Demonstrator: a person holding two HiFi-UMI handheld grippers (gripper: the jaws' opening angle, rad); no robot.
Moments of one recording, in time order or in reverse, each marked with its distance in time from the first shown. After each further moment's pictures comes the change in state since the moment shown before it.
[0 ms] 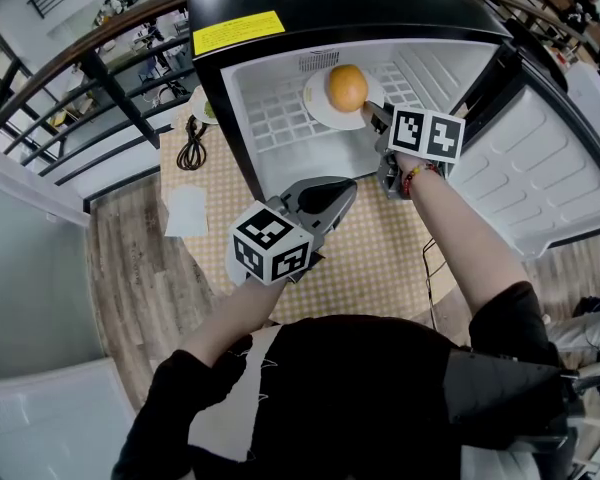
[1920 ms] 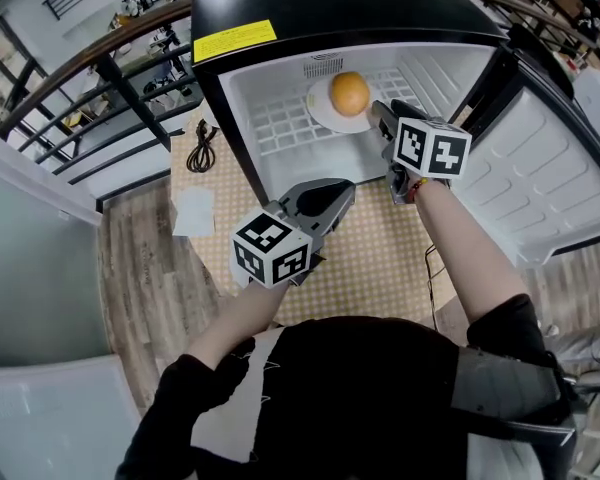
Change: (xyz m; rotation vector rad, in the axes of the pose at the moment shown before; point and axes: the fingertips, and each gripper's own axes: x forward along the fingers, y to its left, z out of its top) left arm -0.003 0.000 0.006 0.009 -0.019 0.073; right arm -0.024 0.004 0.023 -0.154 -0.129 -0.009
